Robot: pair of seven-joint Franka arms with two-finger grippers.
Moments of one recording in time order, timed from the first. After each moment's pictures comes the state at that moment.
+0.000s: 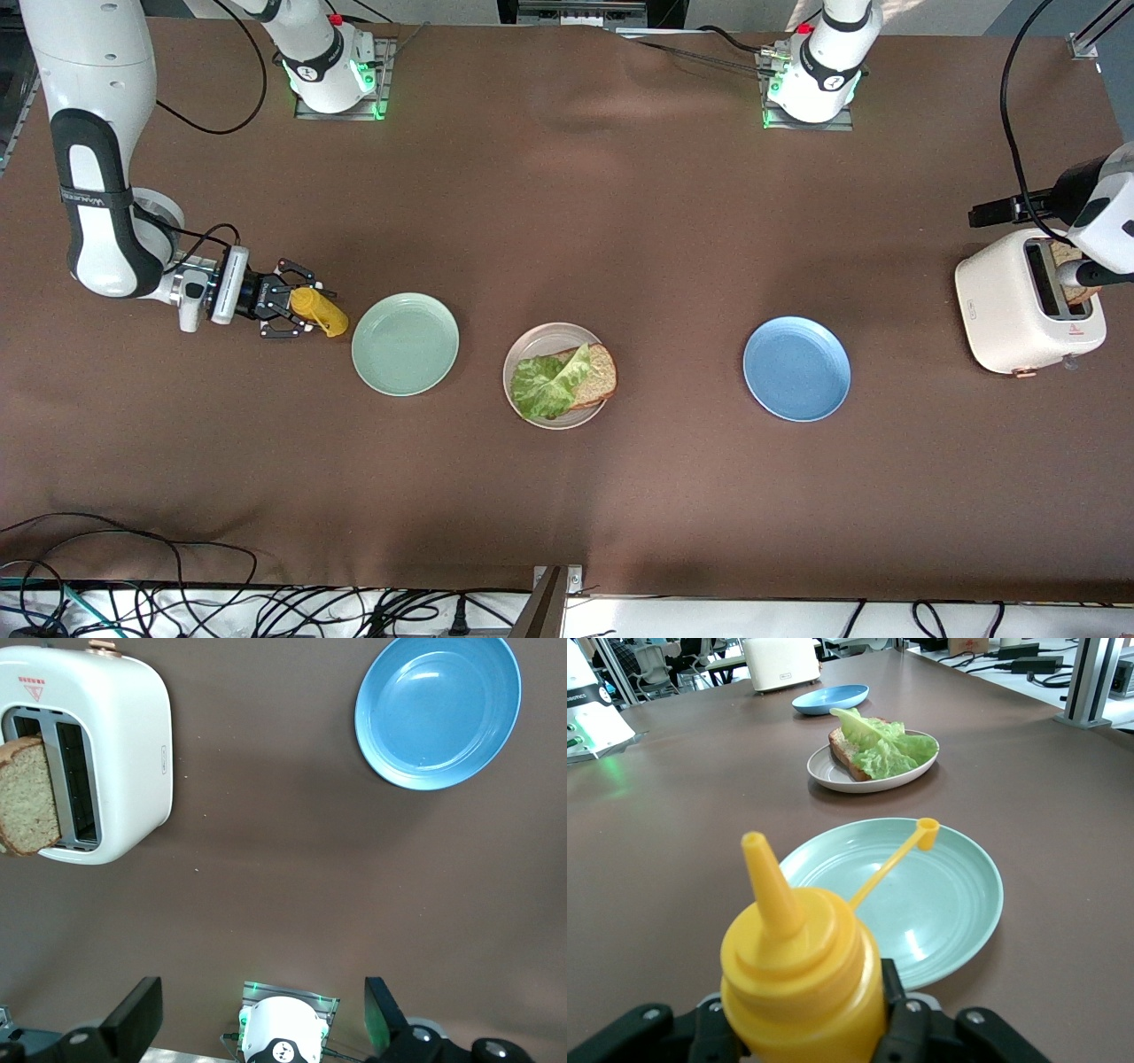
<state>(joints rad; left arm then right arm) 0.10 0.15 -0.02 -1.52 0.04 1.31 -0.09 0.23 0.56 -0.46 -2.07 1.34 1.79 -2.40</state>
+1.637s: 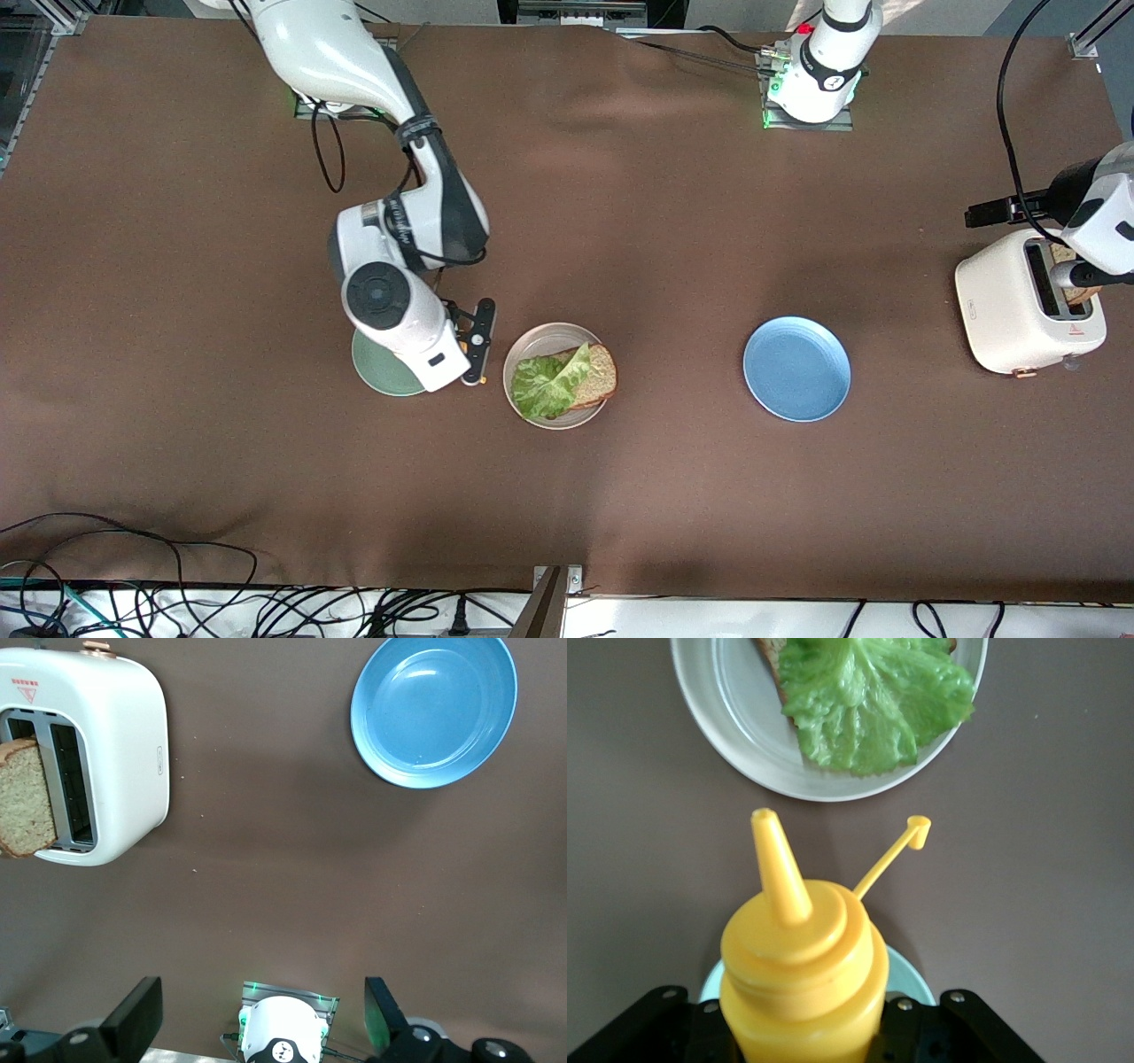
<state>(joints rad) 0.09 0.15 -0.02 -1.52 0.04 1.31 -0.09 0.83 0.82 -0.44 -1.24 0.21 1.91 -1.02</state>
